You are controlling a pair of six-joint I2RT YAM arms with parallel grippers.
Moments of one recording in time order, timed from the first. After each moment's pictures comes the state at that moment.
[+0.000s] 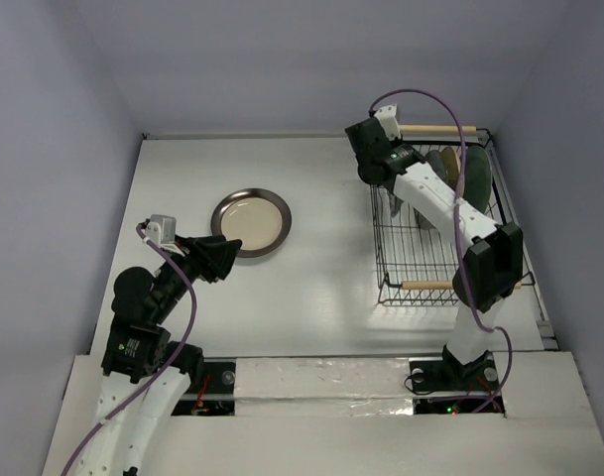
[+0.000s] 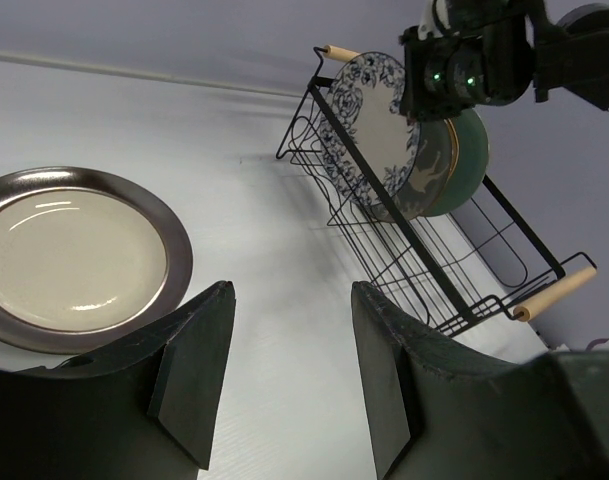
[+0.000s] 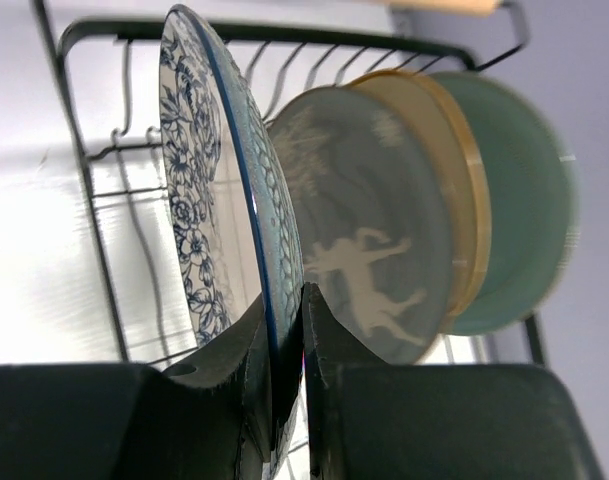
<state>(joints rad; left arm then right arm) -0.26 0.34 0.63 -0.27 0.30 -0.50 0.53 1.84 1.76 -0.74 0.95 0.17</state>
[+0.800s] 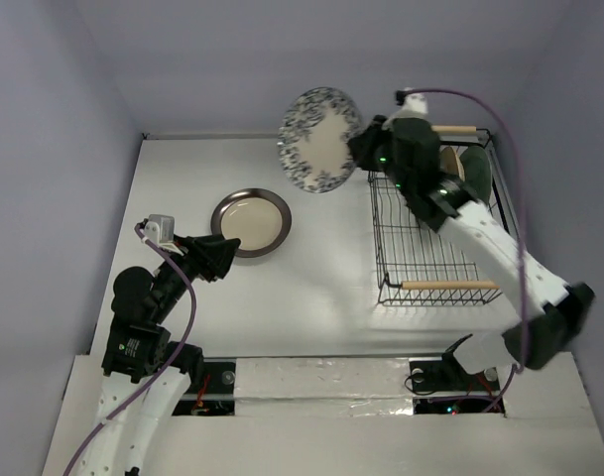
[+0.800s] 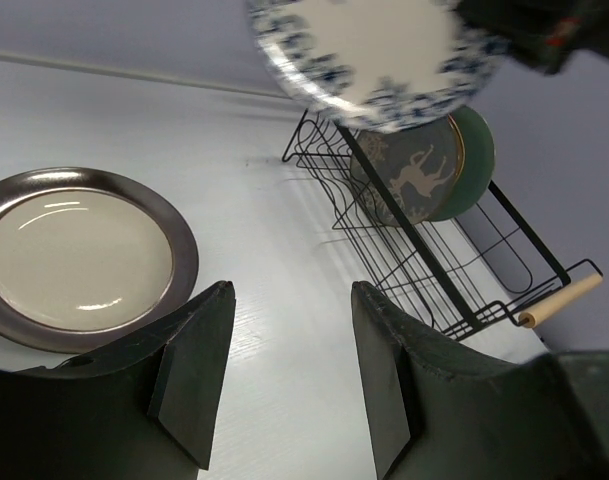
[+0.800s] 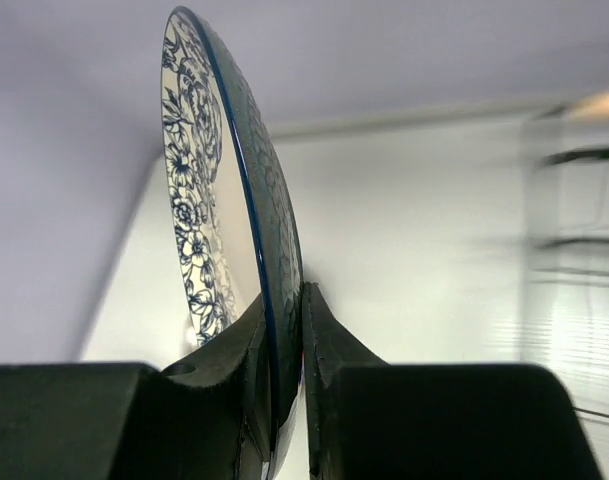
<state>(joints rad) -0.24 0.34 0.63 -0.27 0.30 -0.51 0.59 1.35 1.52 -0.31 0.29 0.47</state>
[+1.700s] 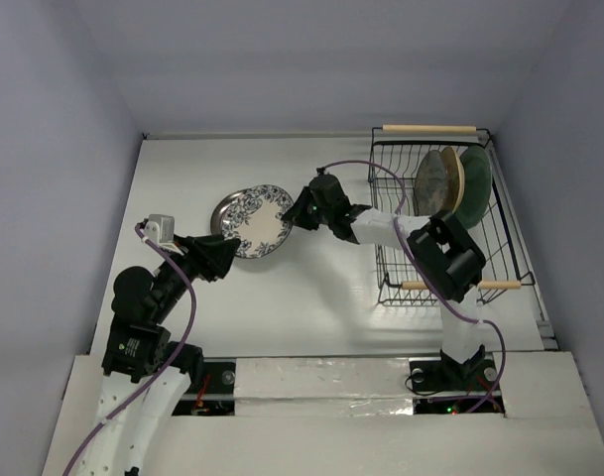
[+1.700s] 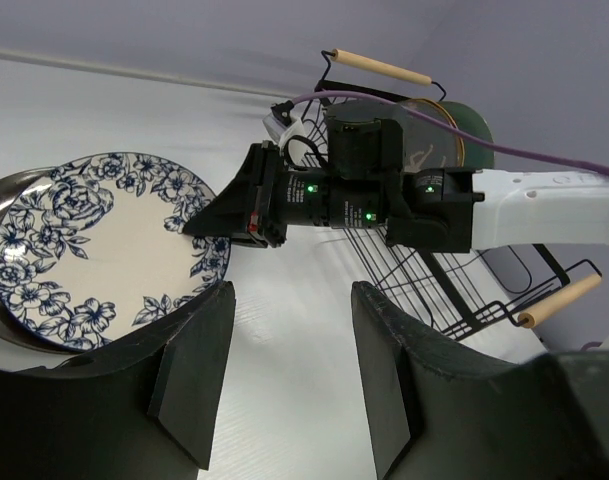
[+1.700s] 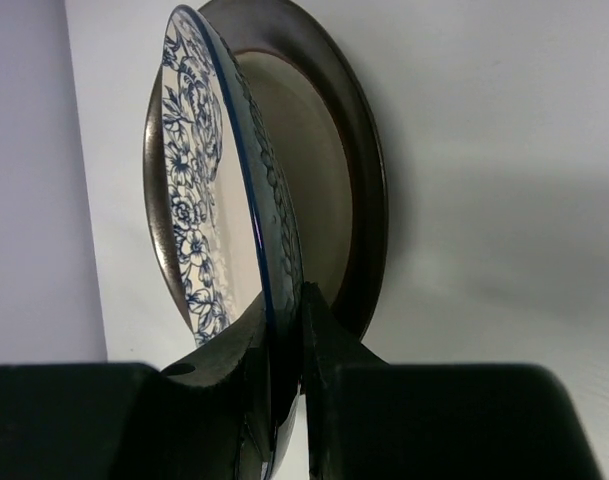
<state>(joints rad) -0.24 0.35 0.63 -0.27 0.29 -0.51 0.70 2.03 1.34 0.15 -0.10 0.96</state>
